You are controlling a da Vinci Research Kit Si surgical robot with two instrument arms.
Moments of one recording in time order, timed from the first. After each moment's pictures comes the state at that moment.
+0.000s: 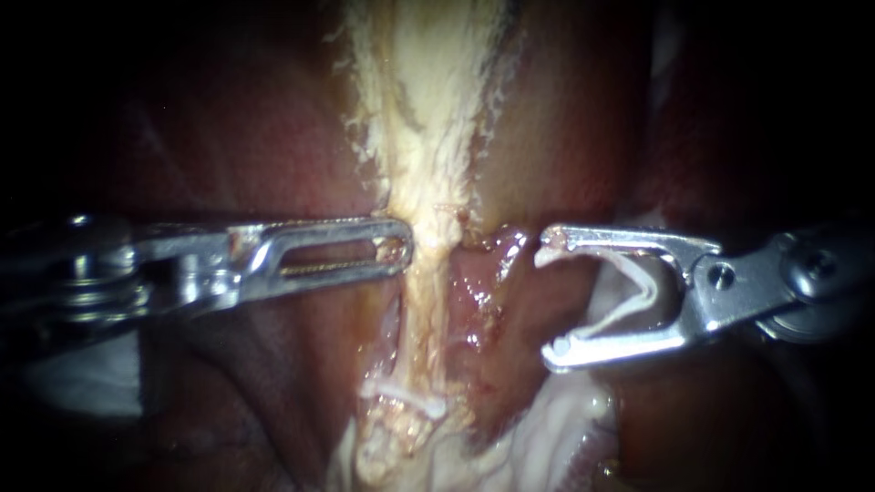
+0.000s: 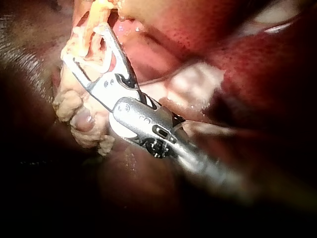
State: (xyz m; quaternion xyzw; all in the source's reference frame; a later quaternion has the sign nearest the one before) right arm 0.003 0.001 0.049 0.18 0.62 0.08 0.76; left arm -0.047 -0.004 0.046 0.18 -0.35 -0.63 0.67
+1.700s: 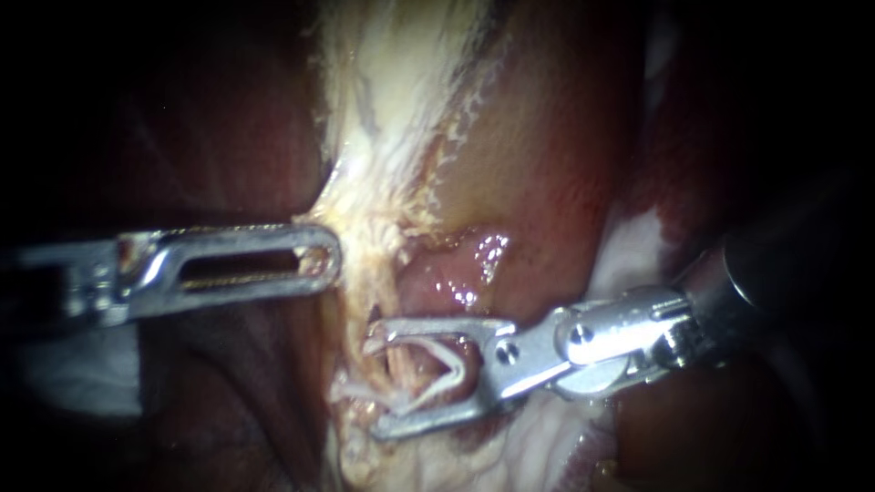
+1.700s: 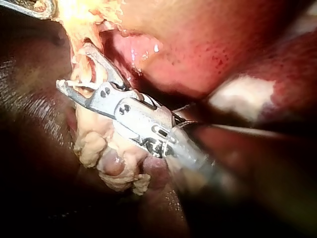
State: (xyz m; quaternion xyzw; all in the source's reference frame) right arm 0.017 -0.006 0.060 0.24 0.59 0.09 0.77; left arm -0.042 -0.004 0.037 0.19 -0.35 -0.63 0.66
